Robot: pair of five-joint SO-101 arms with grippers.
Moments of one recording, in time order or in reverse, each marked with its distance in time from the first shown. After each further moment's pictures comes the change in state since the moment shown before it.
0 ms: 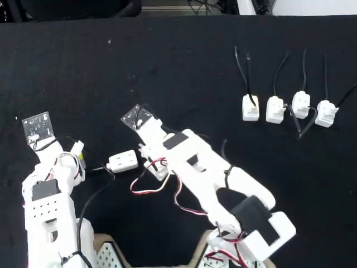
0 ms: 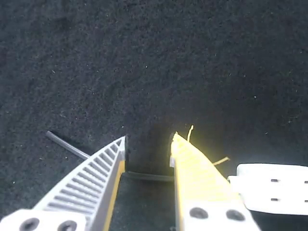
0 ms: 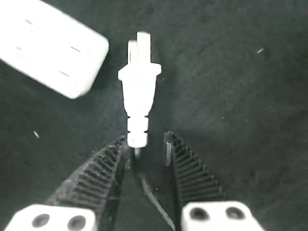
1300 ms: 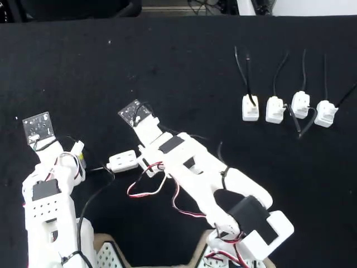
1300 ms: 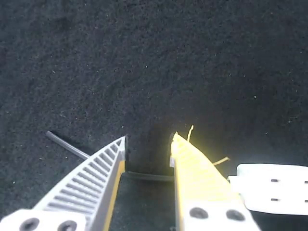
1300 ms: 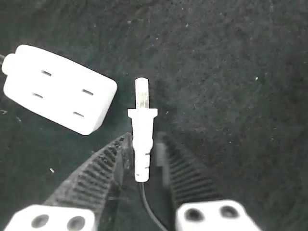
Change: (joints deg) left arm 0.0 0.0 0.0 0.0 0.0; right arm -2.3 1.4 0.9 -7.6 -5.8
